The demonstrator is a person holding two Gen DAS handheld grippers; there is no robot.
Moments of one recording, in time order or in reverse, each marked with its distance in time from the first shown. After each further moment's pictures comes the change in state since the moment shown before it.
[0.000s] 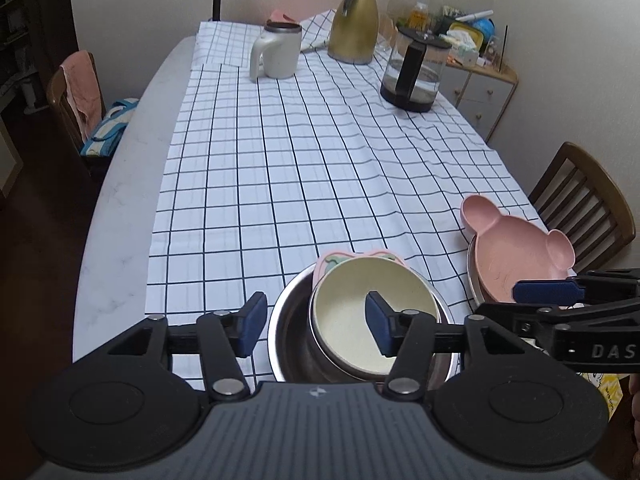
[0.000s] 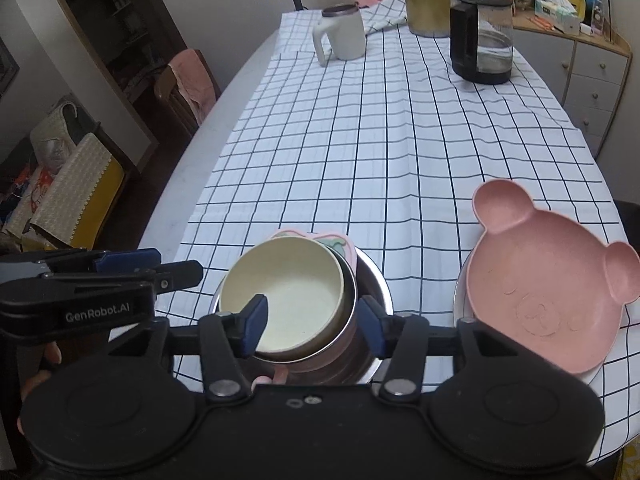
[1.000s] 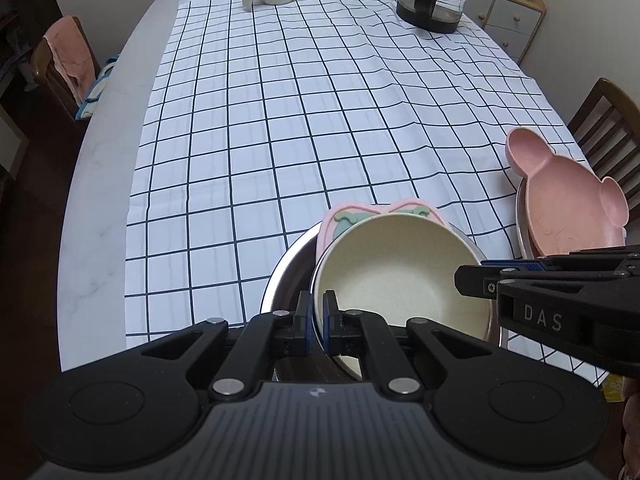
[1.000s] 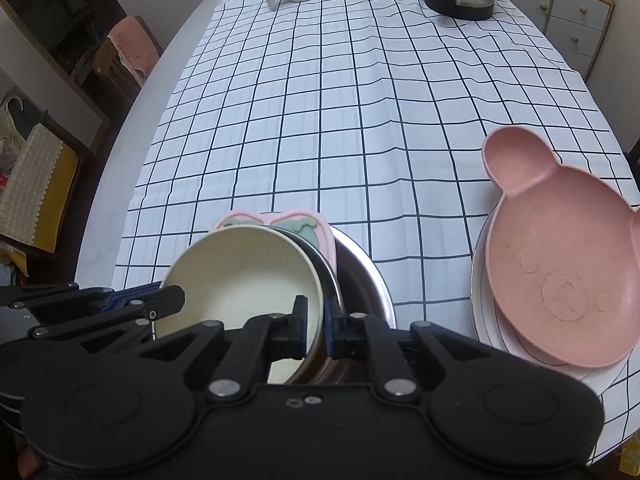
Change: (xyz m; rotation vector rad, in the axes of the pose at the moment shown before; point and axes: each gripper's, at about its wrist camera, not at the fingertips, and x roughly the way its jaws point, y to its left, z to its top) left arm 0.084 -0.012 0.008 0.051 0.230 0.075; right arm 0.086 -0.007 0.016 0.107 0.159 -0.108
